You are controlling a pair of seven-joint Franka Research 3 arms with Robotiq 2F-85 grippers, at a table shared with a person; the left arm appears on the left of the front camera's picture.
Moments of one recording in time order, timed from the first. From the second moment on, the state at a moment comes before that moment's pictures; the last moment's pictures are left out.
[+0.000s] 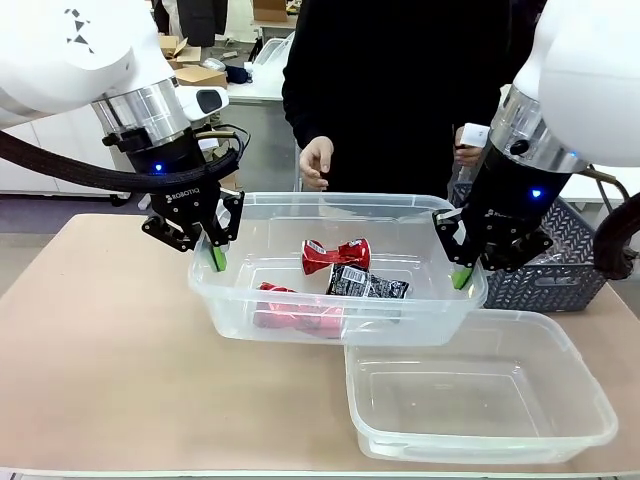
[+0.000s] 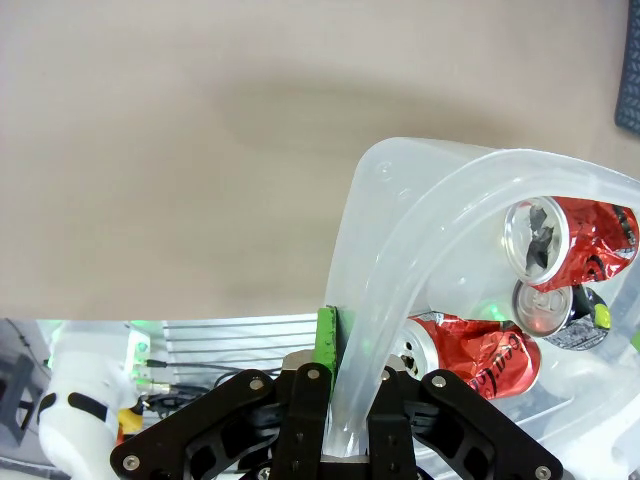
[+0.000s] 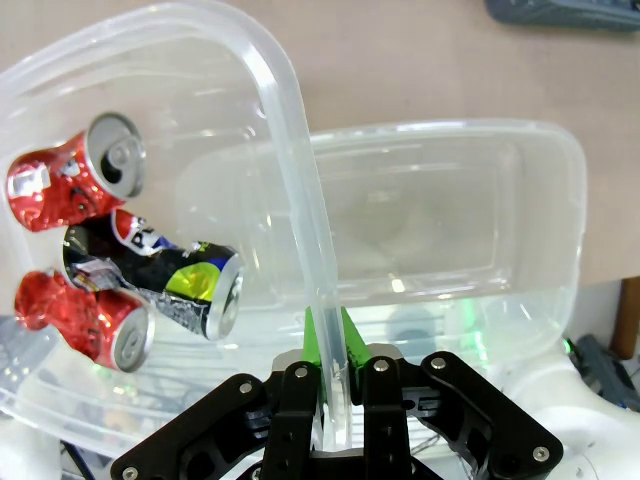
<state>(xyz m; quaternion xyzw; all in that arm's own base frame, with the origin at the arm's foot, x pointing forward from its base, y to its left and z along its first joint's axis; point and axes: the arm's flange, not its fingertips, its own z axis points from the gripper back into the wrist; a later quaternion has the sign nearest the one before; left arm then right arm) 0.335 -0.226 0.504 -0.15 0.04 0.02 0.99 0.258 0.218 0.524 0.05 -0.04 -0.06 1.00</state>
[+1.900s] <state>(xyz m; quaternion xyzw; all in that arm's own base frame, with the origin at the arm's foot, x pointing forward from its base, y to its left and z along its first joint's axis) 0.522 -0.240 0.494 -0.14 -0.03 0.07 0.99 0.482 0.210 0.518 0.04 0.02 -0.03 1.00</state>
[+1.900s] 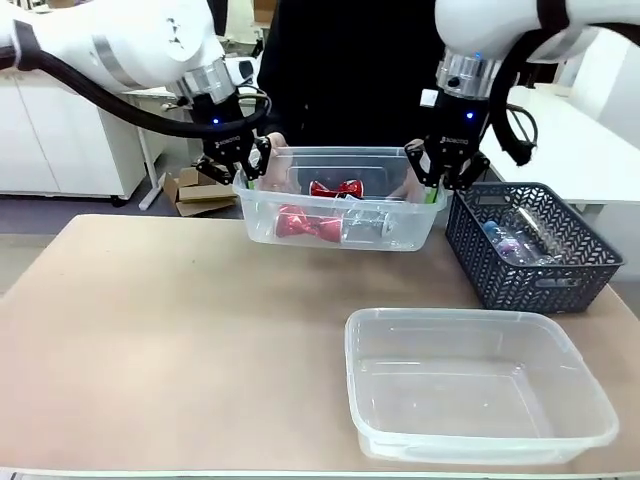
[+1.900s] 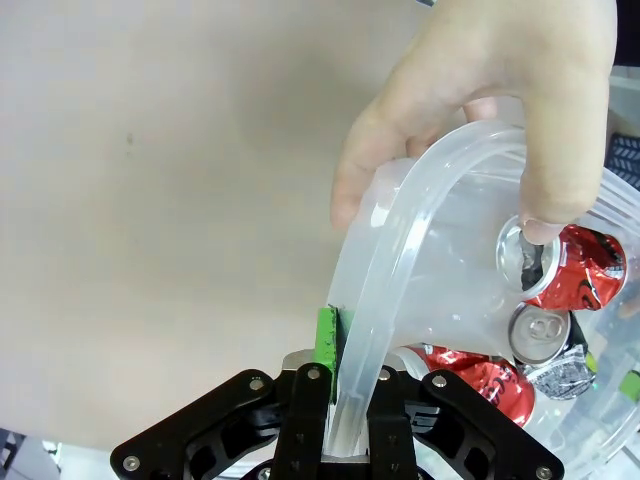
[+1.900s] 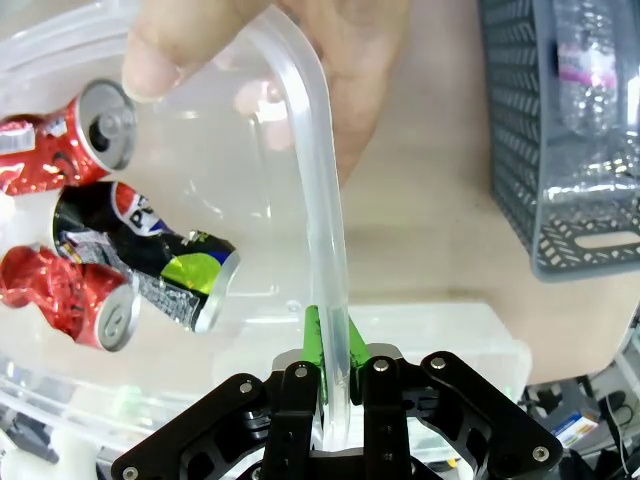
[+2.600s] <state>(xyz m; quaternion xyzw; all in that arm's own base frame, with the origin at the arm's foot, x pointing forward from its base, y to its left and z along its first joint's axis) 0.522 -0.239 0.493 -0.14 -0.03 0.07 0.99 0.482 0.212 0.517 0.04 0.02 -0.03 1.00</state>
